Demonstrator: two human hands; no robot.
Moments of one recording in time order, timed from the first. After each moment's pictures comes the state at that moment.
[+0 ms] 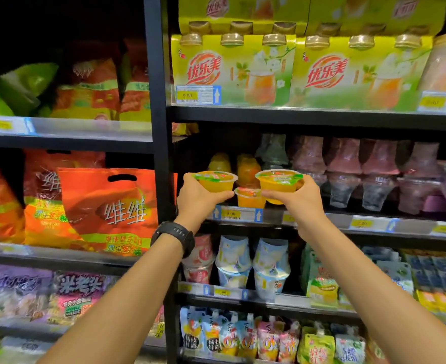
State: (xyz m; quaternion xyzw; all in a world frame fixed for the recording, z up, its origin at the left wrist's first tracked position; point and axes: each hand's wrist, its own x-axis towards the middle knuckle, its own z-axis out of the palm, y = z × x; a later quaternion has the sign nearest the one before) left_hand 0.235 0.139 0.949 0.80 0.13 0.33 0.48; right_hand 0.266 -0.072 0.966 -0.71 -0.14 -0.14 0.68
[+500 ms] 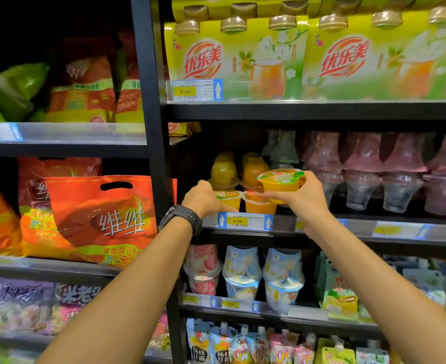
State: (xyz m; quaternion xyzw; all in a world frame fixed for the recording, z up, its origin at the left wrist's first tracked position) left_hand 0.282 0.154 0.967 0.93 0.17 0.12 0.30; right_hand 0.313 -0.054 0.964 -0.73 -0.15 -0.14 0.65
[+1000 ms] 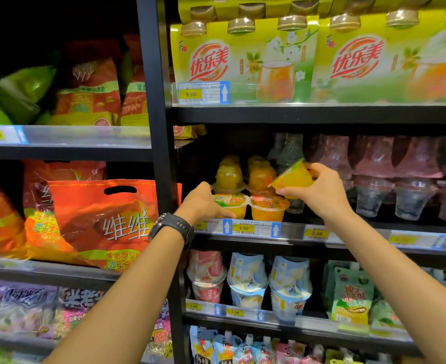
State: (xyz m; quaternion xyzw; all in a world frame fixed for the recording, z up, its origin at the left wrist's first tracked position) left_hand 0.274 0.166 0.968 0.92 0.12 0.14 0.35; right_hand 0.332 -0.069 0.983 -0.80 -0.19 -0.21 0.53
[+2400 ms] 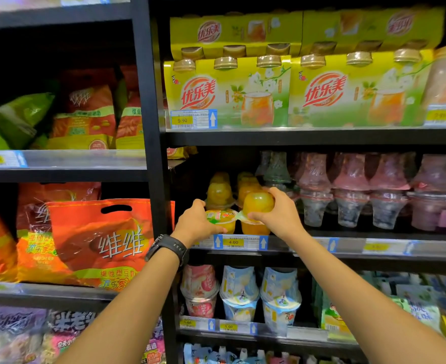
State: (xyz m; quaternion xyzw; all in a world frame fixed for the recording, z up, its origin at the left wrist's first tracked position) left_hand 0.265 0.159 0.961 0.92 0.12 0.17 0.32; right_hand 0.331 -0.033 0.964 -0.85 -0.21 -0.19 0.44
